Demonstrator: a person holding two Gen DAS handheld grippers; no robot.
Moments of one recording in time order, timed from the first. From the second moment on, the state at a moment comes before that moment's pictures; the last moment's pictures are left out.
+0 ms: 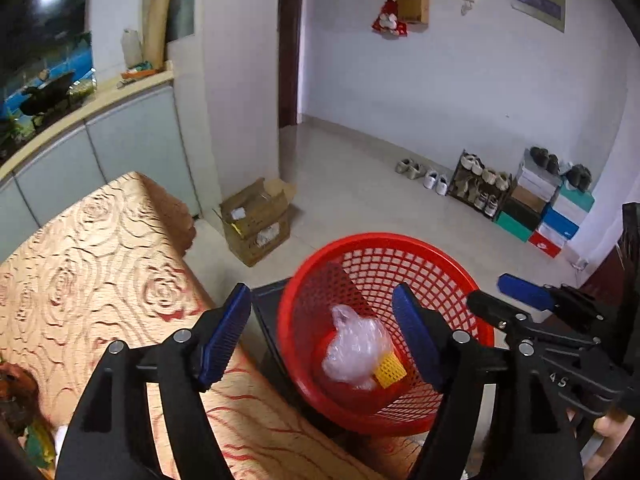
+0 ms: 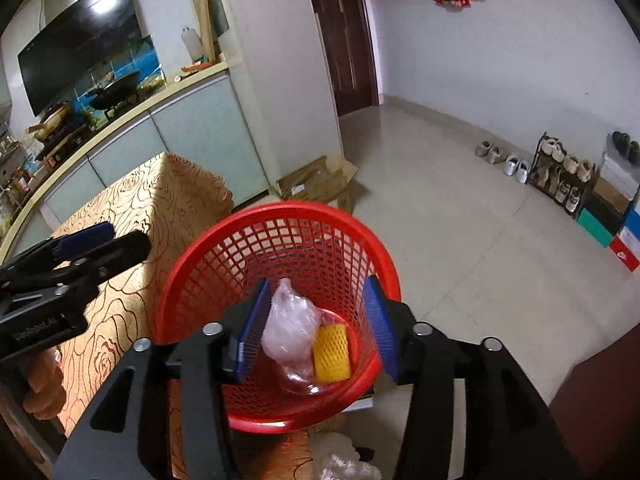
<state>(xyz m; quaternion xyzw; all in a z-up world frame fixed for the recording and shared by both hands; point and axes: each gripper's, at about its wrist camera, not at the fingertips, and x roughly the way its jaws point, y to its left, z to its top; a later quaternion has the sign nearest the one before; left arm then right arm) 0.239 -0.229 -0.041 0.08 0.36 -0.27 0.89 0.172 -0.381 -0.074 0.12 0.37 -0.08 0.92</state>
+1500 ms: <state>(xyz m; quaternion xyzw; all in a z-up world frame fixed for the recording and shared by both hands) 0.099 0.125 -0.020 -0.03 0.30 0.13 0.94 0.150 -0.133 -0.022 0.00 0.30 0.12 0.95</state>
